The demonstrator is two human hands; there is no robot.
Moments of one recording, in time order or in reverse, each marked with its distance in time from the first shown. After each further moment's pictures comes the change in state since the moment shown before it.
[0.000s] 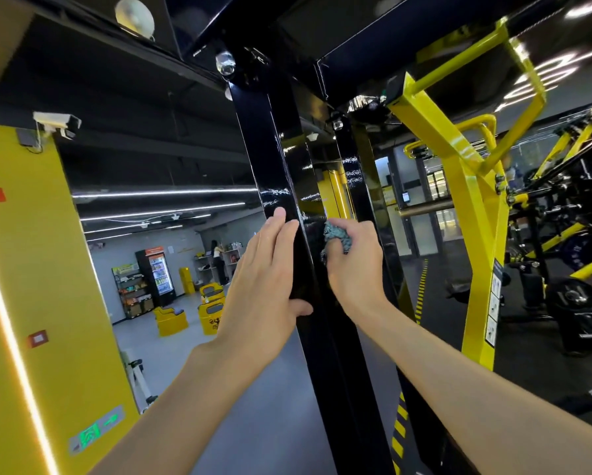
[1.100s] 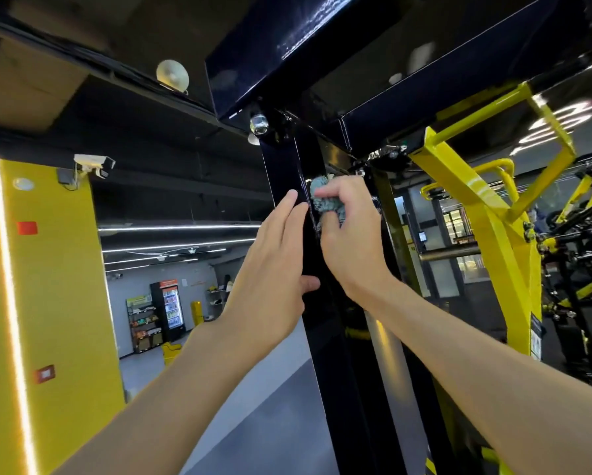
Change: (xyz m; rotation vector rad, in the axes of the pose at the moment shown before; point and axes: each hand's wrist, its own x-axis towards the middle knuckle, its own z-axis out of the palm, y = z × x) left_hand 0.068 -0.021 -0.035 -0.040 0.113 0.062; right_hand 0.082 -0.050 0.027 0.168 0.063 -0.490
